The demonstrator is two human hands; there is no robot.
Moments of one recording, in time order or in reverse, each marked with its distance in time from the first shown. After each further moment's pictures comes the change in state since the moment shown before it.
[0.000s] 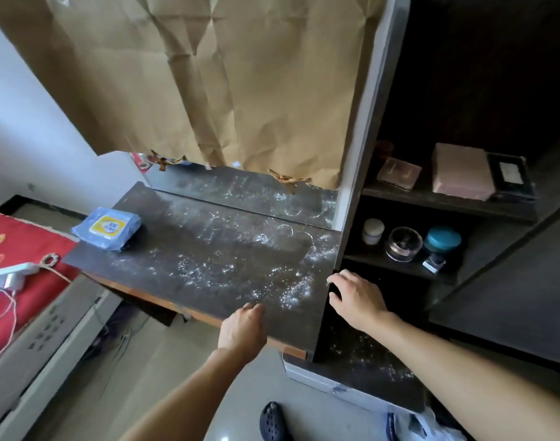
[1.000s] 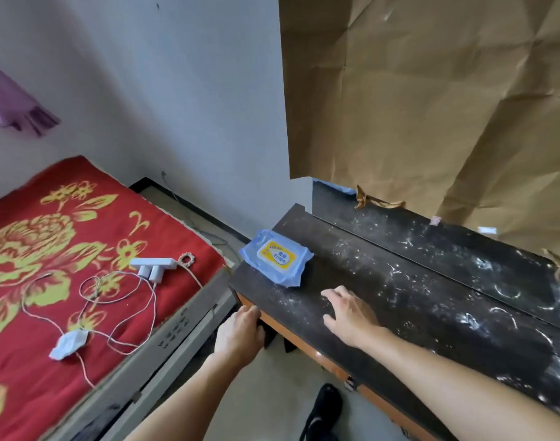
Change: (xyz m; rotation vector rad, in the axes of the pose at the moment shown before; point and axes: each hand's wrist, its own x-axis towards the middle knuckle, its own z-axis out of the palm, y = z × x) left_hand 0.058 -0.433 -0.140 -0.083 0.092 -0.320; right_hand 0.243 -0.414 0.133 0.004 -0.233 -0.215
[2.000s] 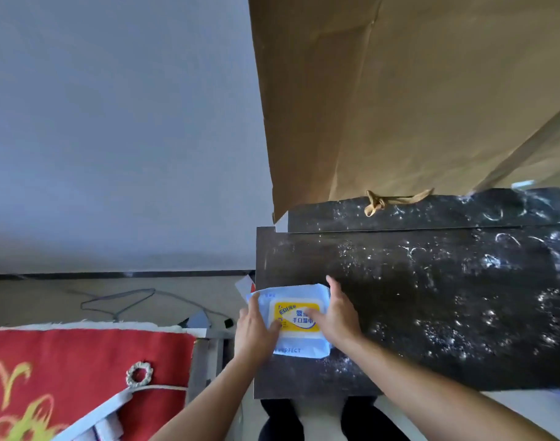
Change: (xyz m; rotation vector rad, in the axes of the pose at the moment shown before) left_hand 0.297 -0.052 -0.012 -0.228 -0.445 0.213; right_hand 0.209 -0.082 0.053 0.651 0.289 0.917
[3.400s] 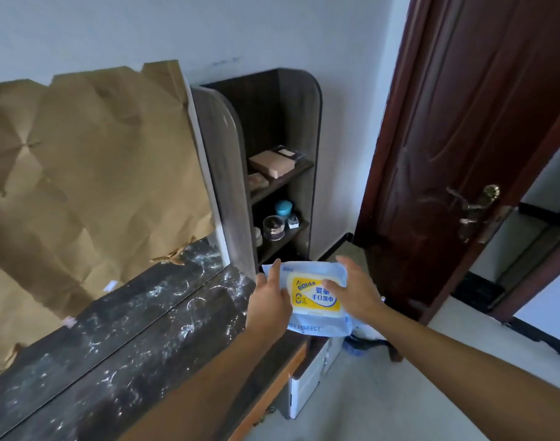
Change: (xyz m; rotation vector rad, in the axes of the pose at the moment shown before) left_hand -0.261 0.490 0.323 0.176 -0.156 1.085; right_hand -0.193 0.399 -0.473 0.242 0.782 0.238
